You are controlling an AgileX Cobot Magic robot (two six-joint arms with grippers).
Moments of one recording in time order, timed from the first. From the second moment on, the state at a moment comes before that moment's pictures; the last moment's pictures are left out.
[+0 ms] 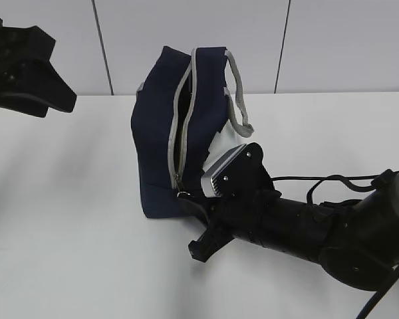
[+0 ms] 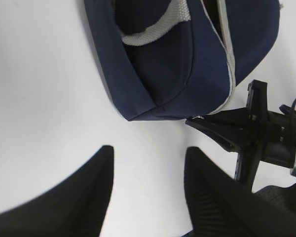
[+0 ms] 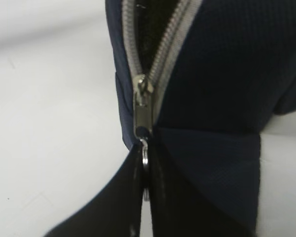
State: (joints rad) left arm -0.25 1.35 -1.19 -0.42 0.95 0.16; right arm 0.54 1.97 -0.67 -0.39 -0.87 0.03
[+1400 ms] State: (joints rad) left arm -0.25 1.35 -1.19 -0.42 0.95 0.16; right arm 0.54 1.97 -0.67 -0.39 -0.86 0.02
